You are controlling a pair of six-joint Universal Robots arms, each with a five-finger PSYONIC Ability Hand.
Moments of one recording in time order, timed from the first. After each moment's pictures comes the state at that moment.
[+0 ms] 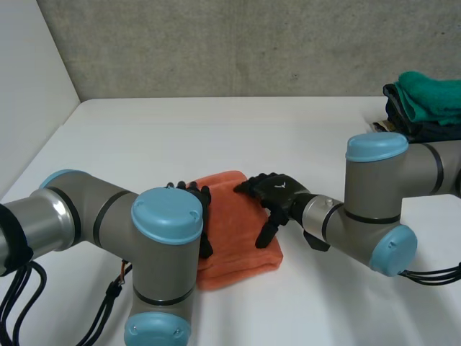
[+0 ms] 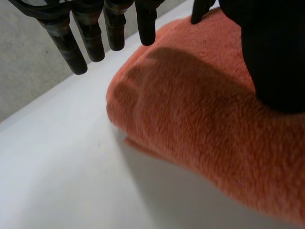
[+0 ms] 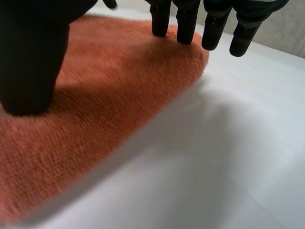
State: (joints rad) left arm 3.91 -2.22 -1.41 3.24 -2.05 3.28; right arm 2.06 -0.81 1.21 0.09 1.18 2.93; left_hand 0.20 0.21 0.22 0.21 0.05; right_hand 0.23 0.21 0.21 0.22 0.05
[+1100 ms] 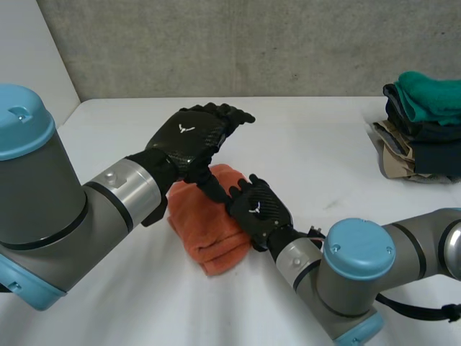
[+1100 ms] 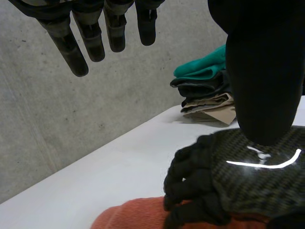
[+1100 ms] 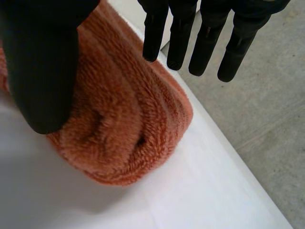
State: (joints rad) left arm 4.15 -1.80 -1.49 3.20 -1.29 3.20; right arm 2.22 -0.92 1.67 -0.64 1.35 2.58; left_hand 0.20 0.23 0.22 0.23 0.05; right_hand 0.56 0.56 0.56 0.56 0.37
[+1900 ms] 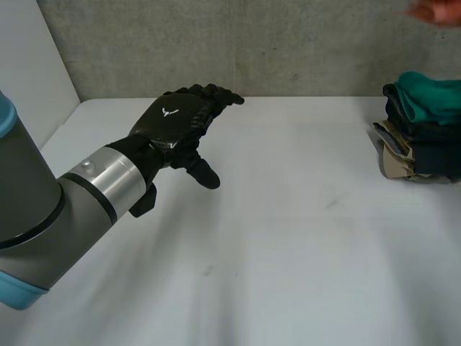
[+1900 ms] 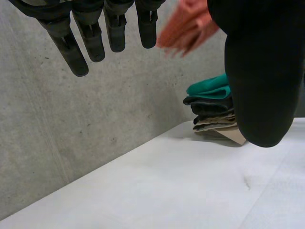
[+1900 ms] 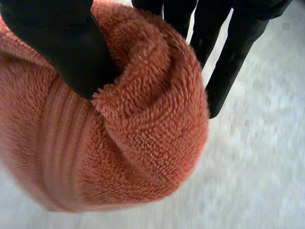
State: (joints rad) left arm 4.18 -1.73 -1.52 3.22 -1.29 3.14; right arm 1.41 -0.87 0.92 -0.78 1.24 3.08; left_hand 0.23 0.23 0.22 0.23 0.05; right_hand 1.03 1.16 1.17 1.20 0.94
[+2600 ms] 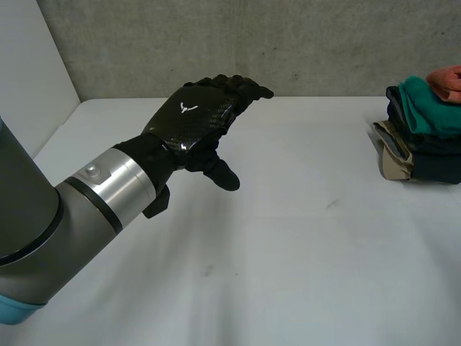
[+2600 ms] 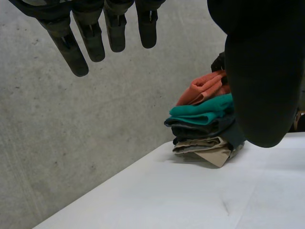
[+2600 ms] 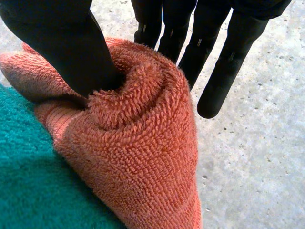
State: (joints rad) left arm 4.14 -1.69 -1.54 3.27 -1.21 3.13; right arm 1.09 -0.87 1.16 -0.81 0.76 3.27; left_hand 0.23 0.23 0.22 0.23 0.05; right_hand 1.05 1.17 1.18 1.20 0.95
